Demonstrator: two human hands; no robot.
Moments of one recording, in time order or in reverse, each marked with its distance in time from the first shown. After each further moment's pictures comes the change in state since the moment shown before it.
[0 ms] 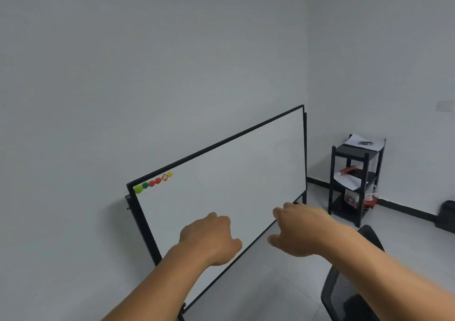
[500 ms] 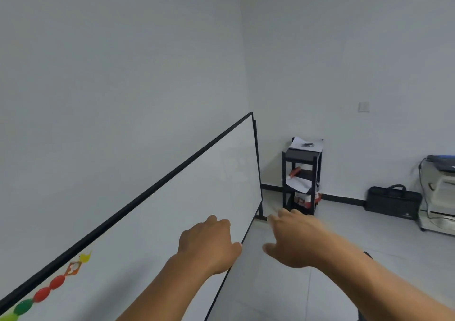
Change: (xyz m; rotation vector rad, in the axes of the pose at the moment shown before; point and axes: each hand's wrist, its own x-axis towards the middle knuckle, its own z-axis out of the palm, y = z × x) left_hand 0.324 -0.011 -0.053 0.046 0.012 0.363; right_hand 0.255 0.052 -0.016 0.051 0.009 0.331
